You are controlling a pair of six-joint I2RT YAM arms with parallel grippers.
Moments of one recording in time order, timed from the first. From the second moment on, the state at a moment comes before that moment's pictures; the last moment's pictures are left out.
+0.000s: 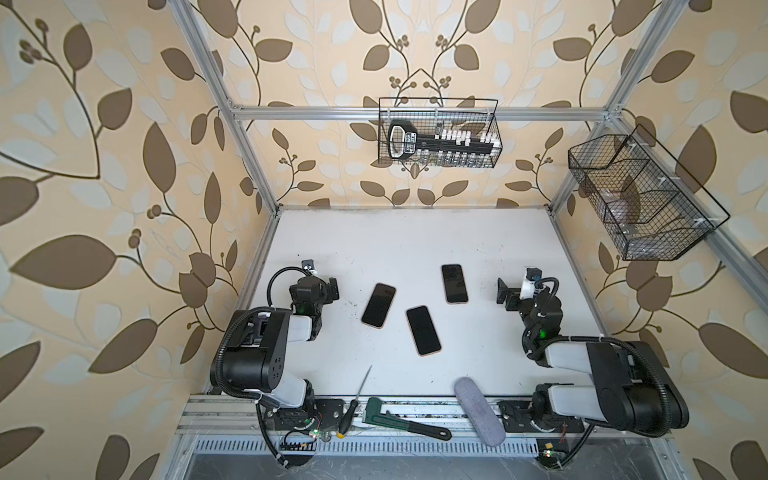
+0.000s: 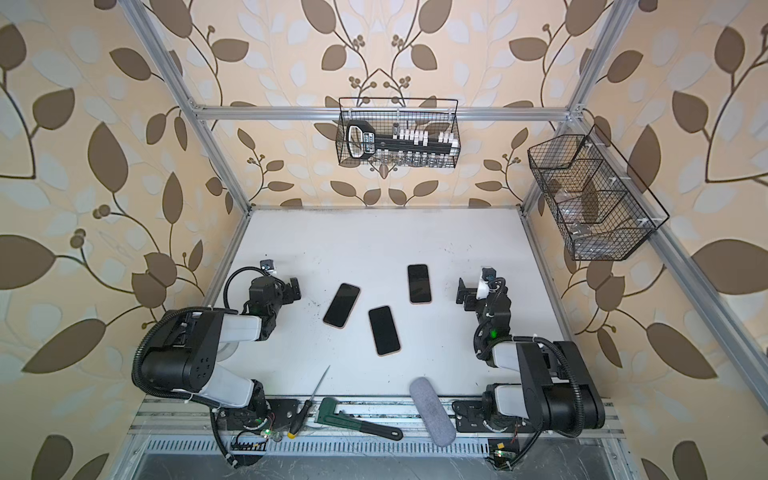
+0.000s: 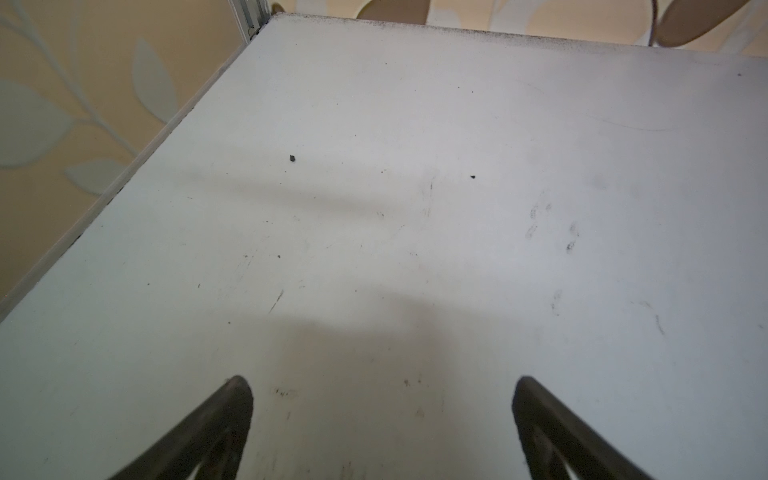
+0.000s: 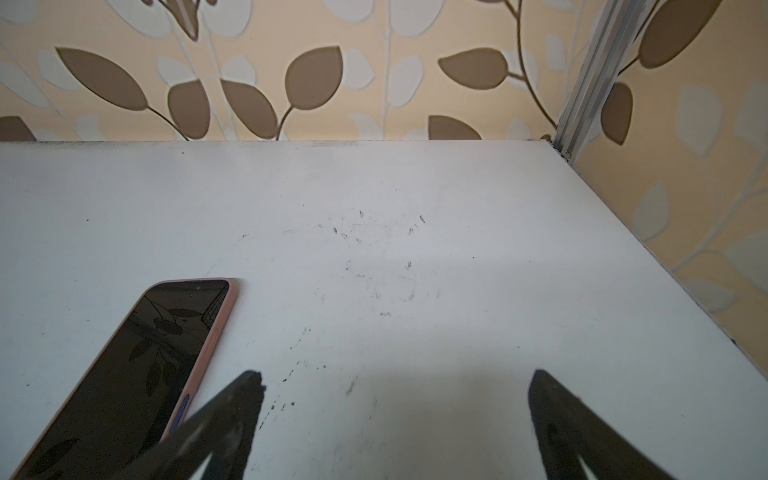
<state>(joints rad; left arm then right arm) 0.00 1.52 0.37 0.64 -0.18 -0.13 0.00 1.34 0.16 0.93 0.07 -0.01</state>
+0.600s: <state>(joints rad) 0.00 1.52 0.37 0.64 -0.18 -0.13 0.01 1.34 0.16 0.93 0.07 -0.01</state>
